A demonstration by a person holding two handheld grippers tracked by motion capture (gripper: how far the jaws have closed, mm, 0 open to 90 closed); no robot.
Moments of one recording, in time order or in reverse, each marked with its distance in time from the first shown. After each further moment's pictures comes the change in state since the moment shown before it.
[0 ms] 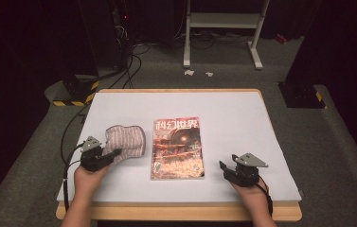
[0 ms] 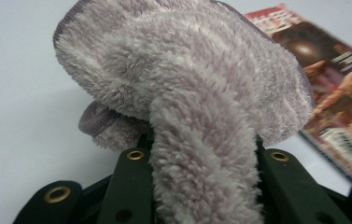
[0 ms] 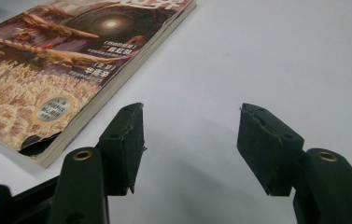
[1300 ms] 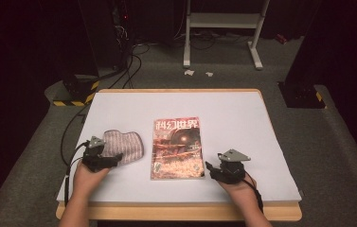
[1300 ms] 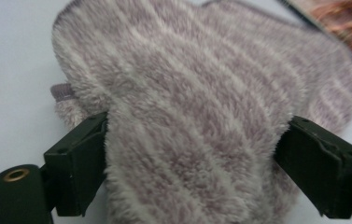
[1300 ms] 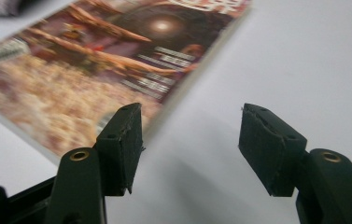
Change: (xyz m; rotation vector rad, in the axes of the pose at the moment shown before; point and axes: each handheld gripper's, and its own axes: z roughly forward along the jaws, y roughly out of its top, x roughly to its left) left arm 0.024 -0.015 0.026 0.231 0.142 0.018; right arm 0.028 0.024 0.013 0.077 0.059 -0.091
